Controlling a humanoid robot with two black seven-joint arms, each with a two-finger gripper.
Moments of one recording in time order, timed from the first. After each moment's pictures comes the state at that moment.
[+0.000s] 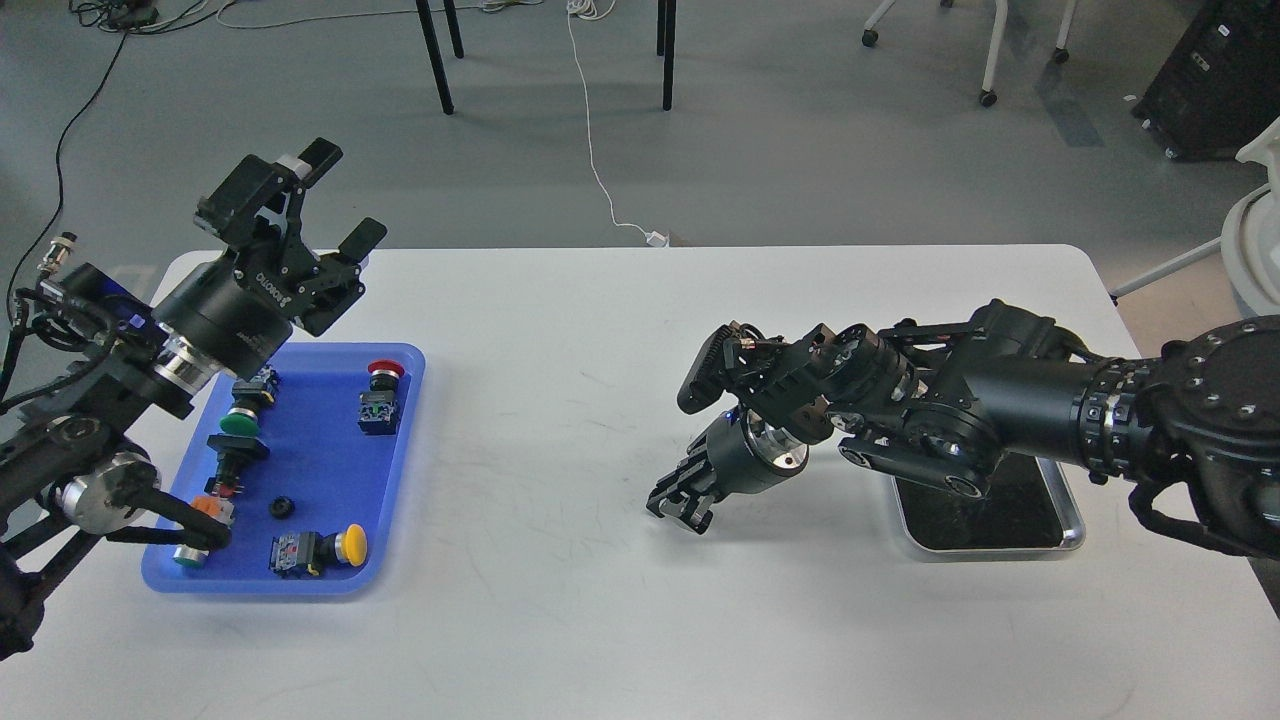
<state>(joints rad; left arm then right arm) -0.38 0.68 -0.90 -1.35 0.61 -0.25 -0.49 1.24 -0.06 -0.38 0.85 -1.63 0.29 0.49</state>
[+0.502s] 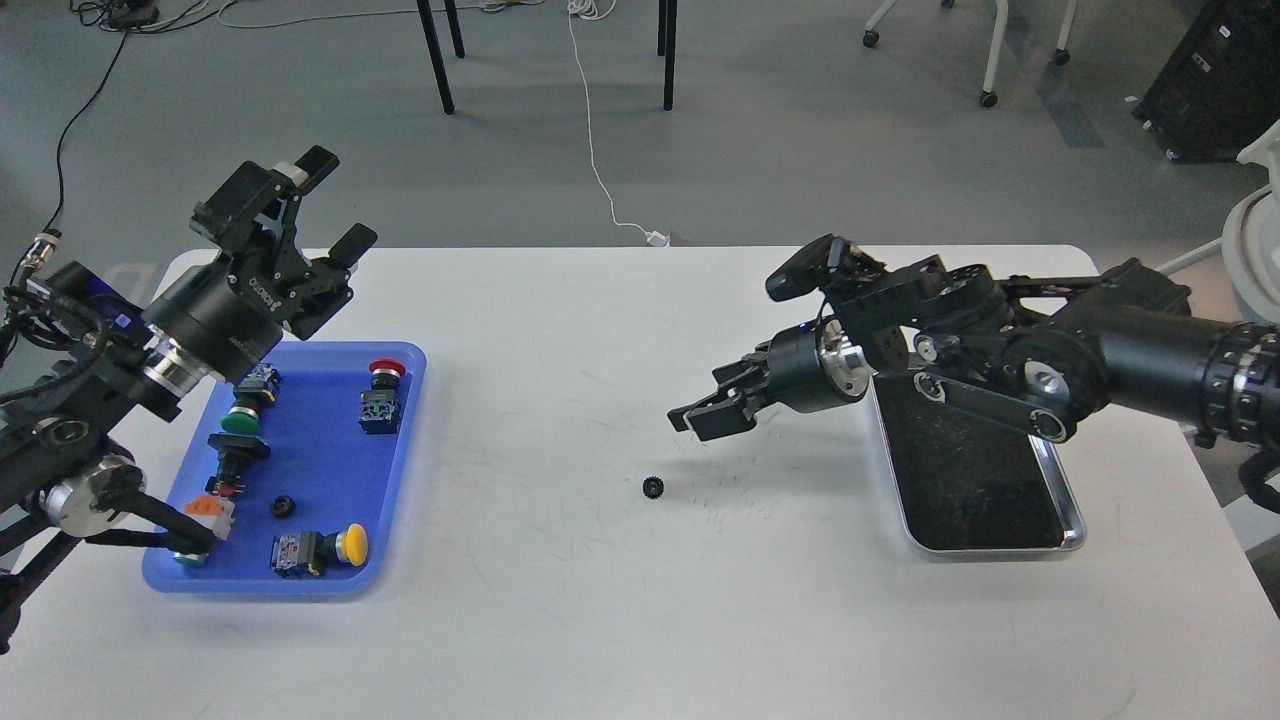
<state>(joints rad) -0.38 0.71 -0.88 -1.35 0.75 -0.25 -0.49 1.26 -0.38 -0.23 0.95 -1.28 0.26 0.49</state>
